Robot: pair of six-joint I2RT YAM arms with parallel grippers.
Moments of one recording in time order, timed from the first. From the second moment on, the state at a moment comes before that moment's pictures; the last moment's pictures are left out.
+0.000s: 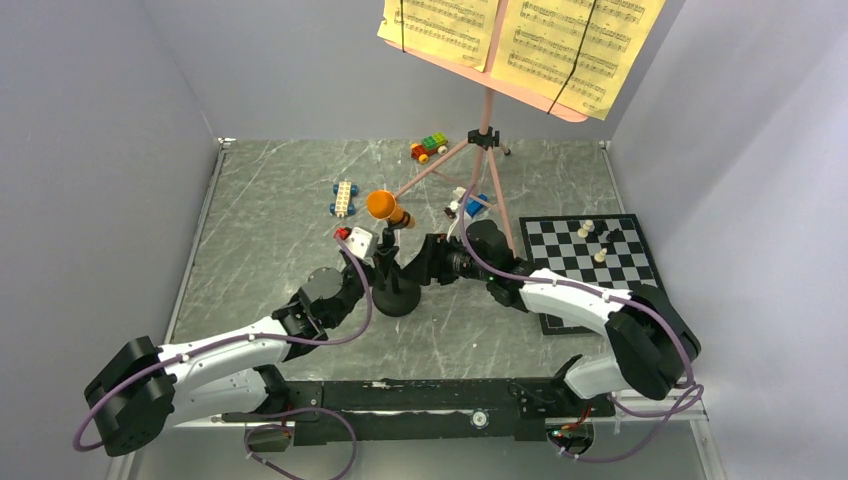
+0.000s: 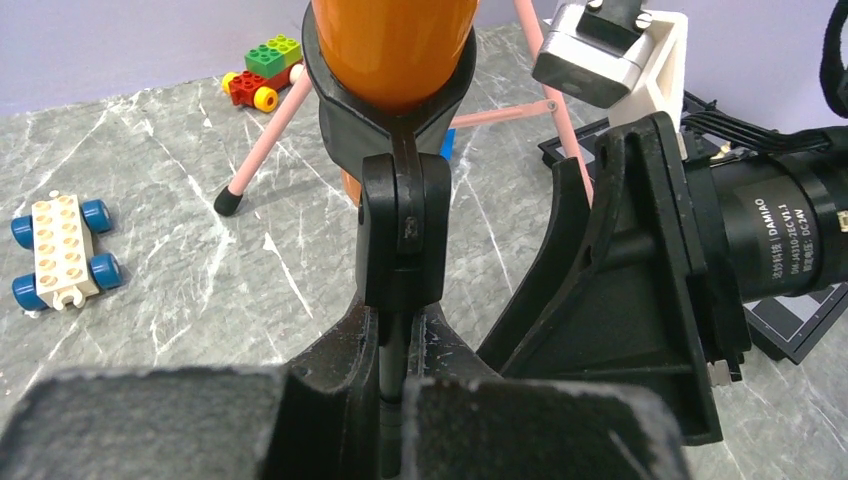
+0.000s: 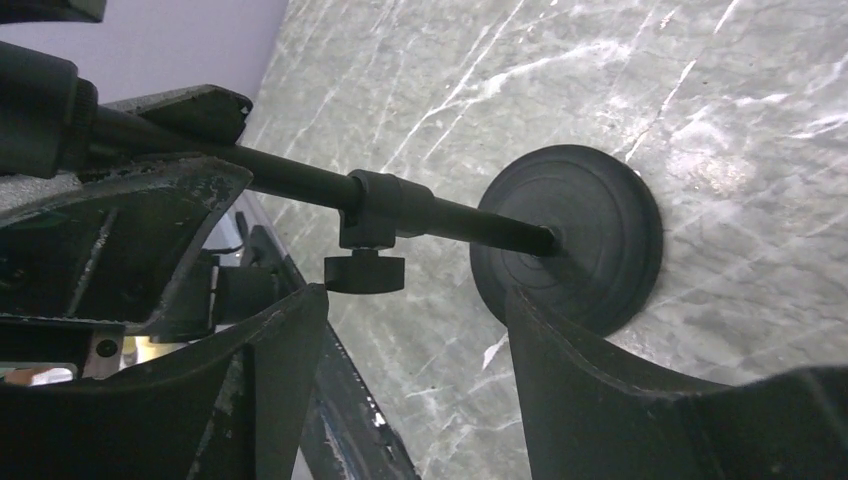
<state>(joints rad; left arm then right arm) -0.91 1.04 0.41 0.62 -0.34 -0.15 0.72 1.38 0.69 0.28 -0.35 0.70</state>
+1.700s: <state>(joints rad) -0.94 0.86 0.39 0.36 -0.31 -0.21 0.72 1.13 0.66 0.00 -0.15 0.50</state>
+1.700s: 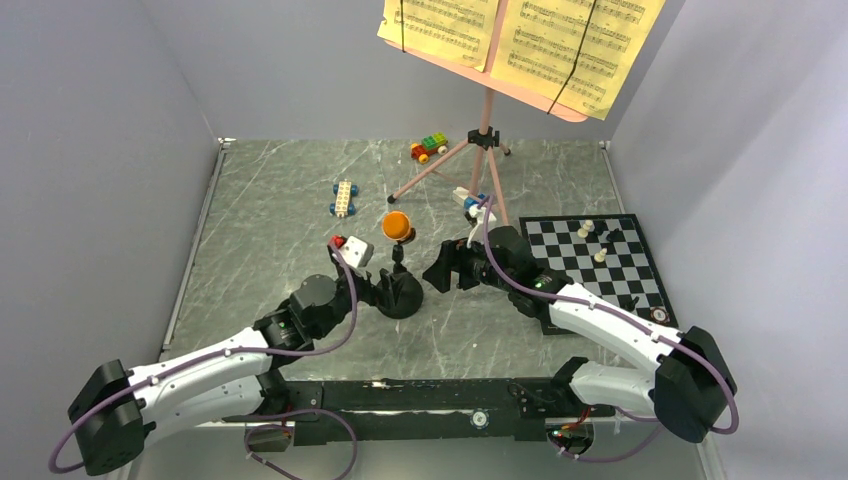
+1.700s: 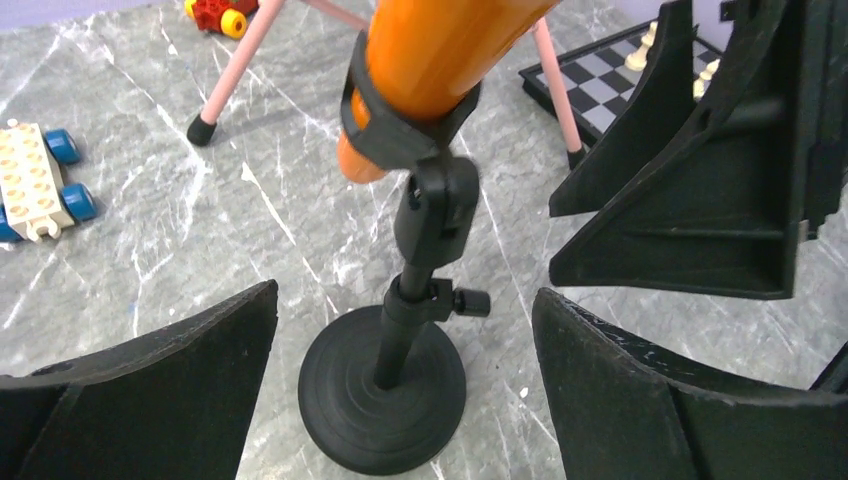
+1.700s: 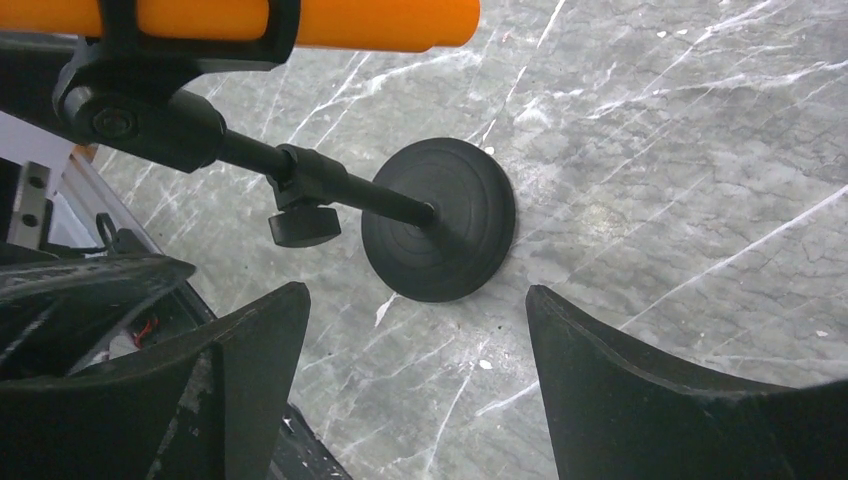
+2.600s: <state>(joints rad) -0.94 1.02 0.50 0.42 -0.33 -0.07 0.72 1.07 0.66 -0.07 -0.11 0.46</state>
